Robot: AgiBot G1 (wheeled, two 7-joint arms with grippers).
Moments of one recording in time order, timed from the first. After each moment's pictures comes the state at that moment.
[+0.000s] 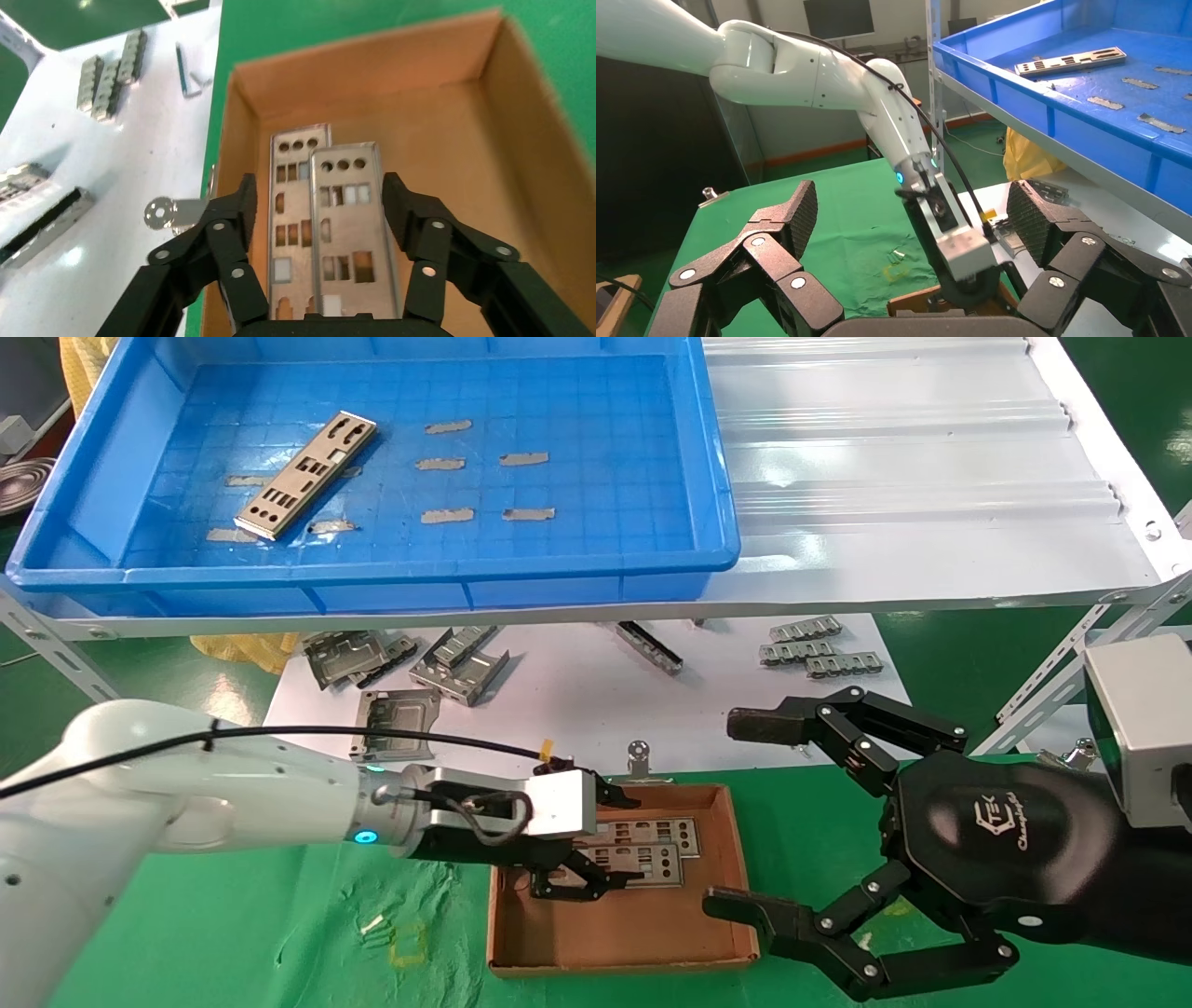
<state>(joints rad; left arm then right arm) -1.50 1.27 0.79 -0.39 1.24 1.26 0.44 1.09 -0.55 -0.41 1.23 -0.62 -1.42 0.11</state>
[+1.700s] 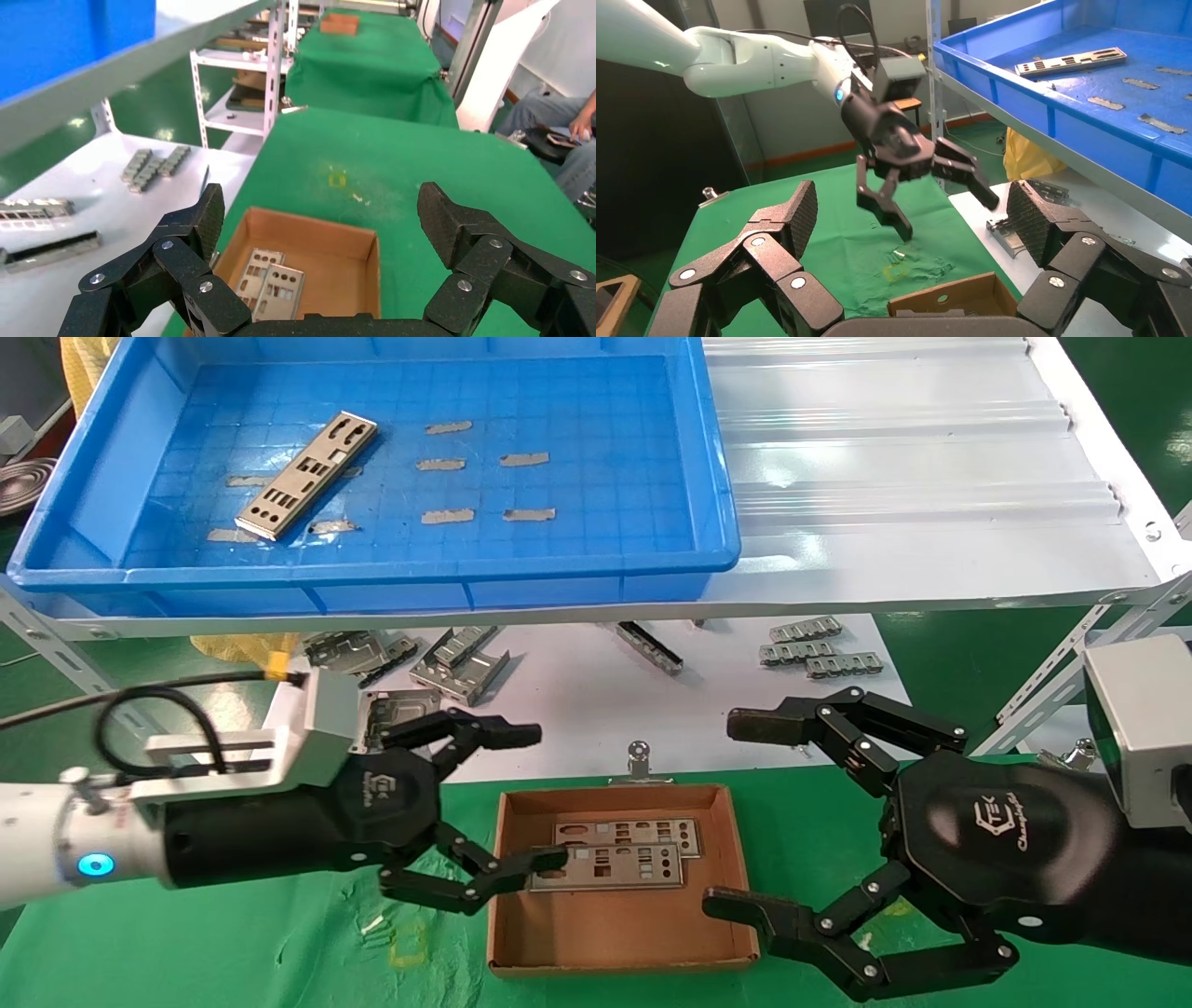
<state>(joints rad) -1.29 0.92 0.52 -0.78 0.92 1.49 0.07 1.09 -0.55 -0.41 1.23 -0.62 -1.42 0.11</state>
